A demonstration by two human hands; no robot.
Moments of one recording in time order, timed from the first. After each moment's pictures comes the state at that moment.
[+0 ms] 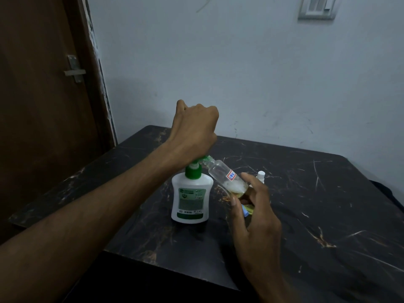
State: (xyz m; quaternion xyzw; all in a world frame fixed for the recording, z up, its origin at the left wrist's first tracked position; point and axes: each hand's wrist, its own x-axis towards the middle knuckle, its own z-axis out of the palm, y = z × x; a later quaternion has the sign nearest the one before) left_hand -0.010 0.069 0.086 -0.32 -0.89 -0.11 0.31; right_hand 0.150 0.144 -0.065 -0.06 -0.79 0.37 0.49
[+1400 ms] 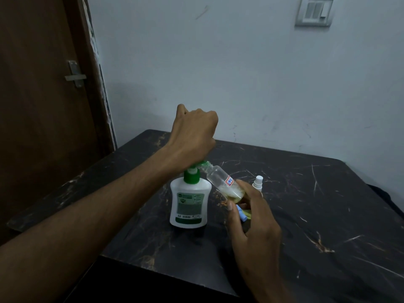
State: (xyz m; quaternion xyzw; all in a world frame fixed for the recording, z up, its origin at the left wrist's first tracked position) left_hand -0.009 0.068 0.089 -0.33 -0.88 -0.09 0.32; right_hand 0.150 0.148 -0.066 -0.05 -0.79 0.34 0.50
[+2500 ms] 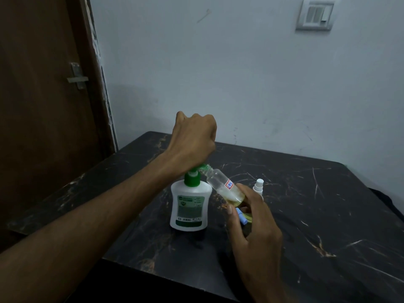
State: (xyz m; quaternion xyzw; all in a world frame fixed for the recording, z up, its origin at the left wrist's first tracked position) left_hand -0.013 0.068 0.083 -0.33 -0.89 -0.16 0.29; right_hand 0.149 0.147 -0.067 -0.05 -0.79 0.35 0.50
